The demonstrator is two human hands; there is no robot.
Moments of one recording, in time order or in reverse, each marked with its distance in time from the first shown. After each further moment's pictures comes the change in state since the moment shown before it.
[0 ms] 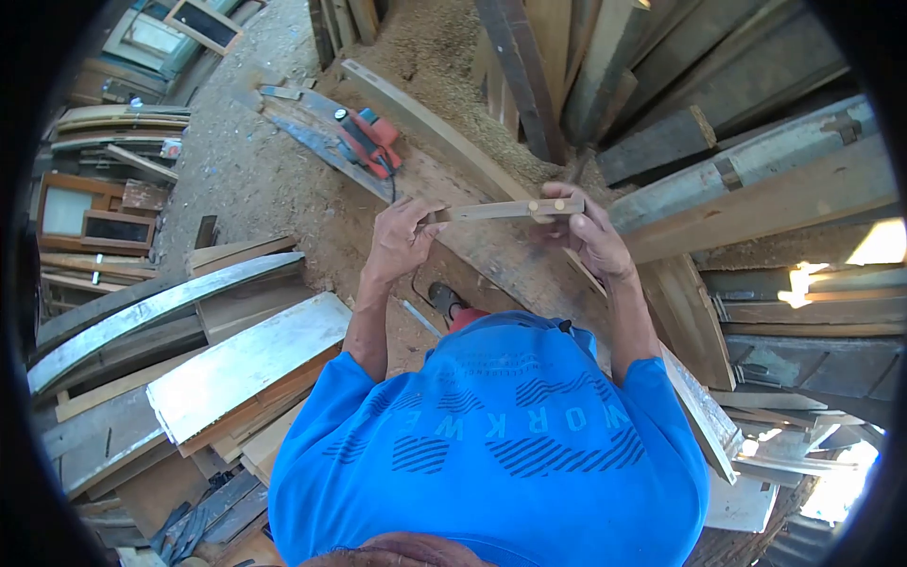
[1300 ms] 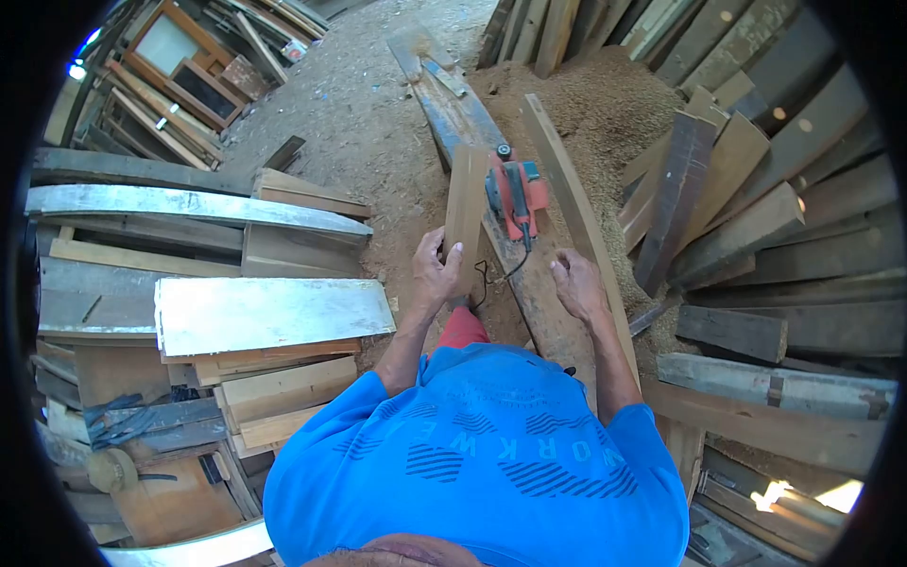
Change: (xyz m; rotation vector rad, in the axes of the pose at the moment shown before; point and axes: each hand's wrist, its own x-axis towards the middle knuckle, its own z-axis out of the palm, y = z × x) left_hand -0.044 -0.166 -0.079 -0.104 0.787 -0.530; right_hand 0.264 0.098 0.110 -1.269 -0.006 -0.002
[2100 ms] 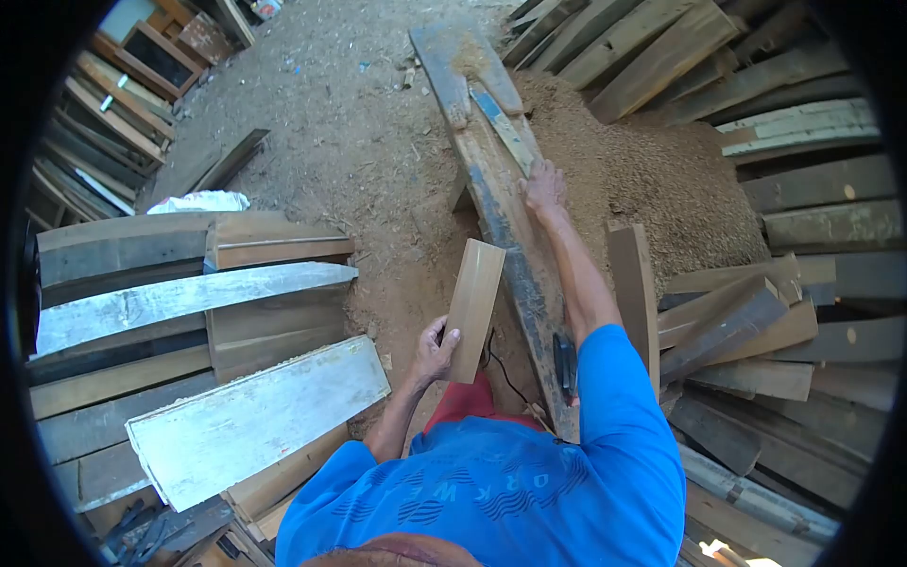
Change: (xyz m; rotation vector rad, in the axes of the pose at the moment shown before) left_hand 0.232 -0.312 -0.051 -0.488 -0.266 -0.542; right_hand 0.647 -0.054 0.269 -0.615 0.026 -0.076
